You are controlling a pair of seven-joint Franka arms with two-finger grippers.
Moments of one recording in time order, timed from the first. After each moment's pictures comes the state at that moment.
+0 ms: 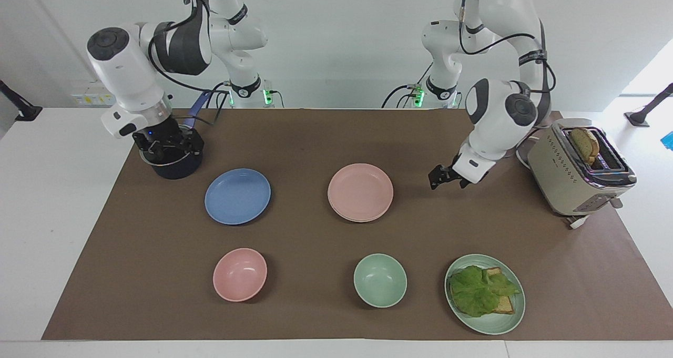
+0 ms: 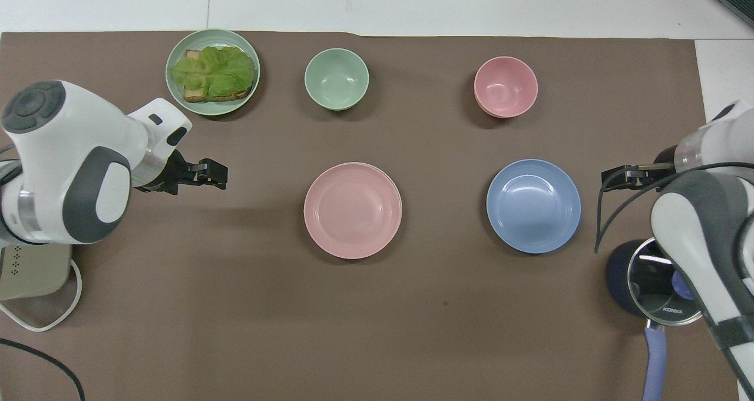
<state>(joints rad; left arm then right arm) -0.11 0.16 -0.05 -1.91 -0.13 1.99 -0.11 0.05 0.05 -0.12 -1.95 -0.03 1.99 -0.03</state>
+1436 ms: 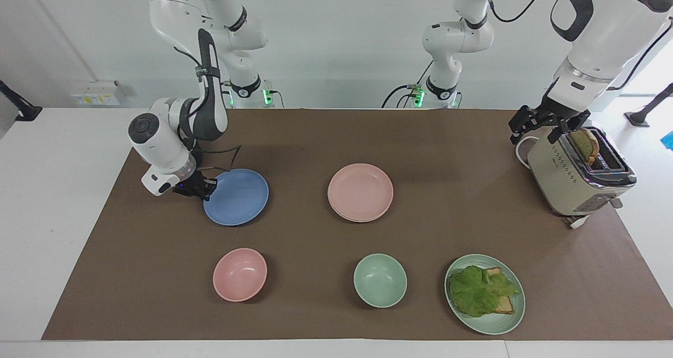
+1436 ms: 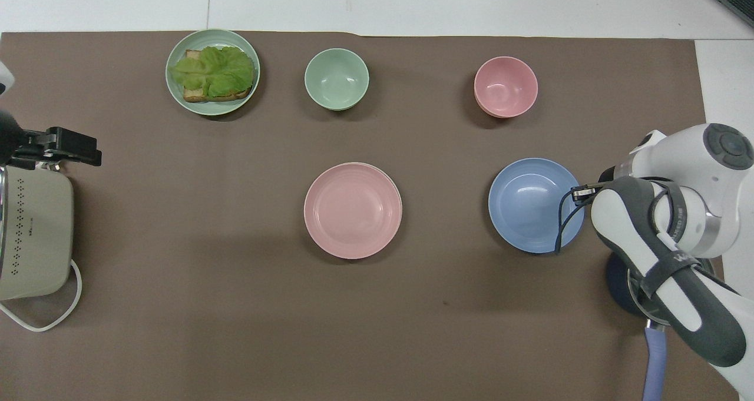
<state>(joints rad) 0.02 0.02 -0.05 -1.61 -0.03 1.65 -0.02 0.03 0.22 -0.12 -2.05 0.10 2.18 -0.21</state>
